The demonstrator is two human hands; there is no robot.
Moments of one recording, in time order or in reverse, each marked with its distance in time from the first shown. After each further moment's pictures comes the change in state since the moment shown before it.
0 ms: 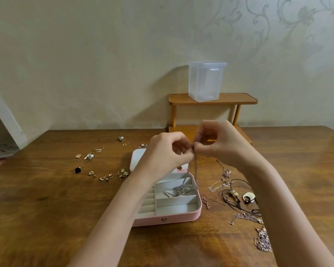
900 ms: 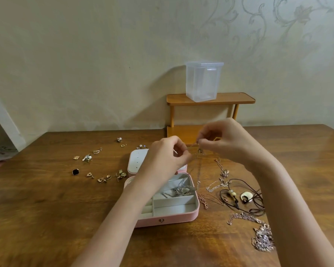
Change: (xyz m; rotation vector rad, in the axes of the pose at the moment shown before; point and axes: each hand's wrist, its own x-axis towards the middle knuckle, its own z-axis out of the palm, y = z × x) left_hand -0.004 0.006 0.010 0.147 0.007 -0.103; right_hand -0.004 -0.004 -0.015 -0.127 -0.011 0.069
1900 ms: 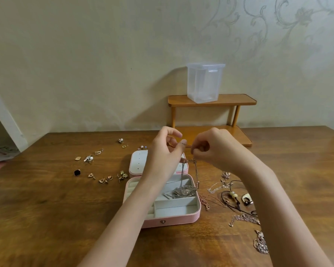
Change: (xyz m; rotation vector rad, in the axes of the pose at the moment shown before) left_hand 0.008 -0.009 0.010 -0.420 0.199 -0.112; right_hand 0.004 -0.001 0.019 -0.319 -0.060 -0.046
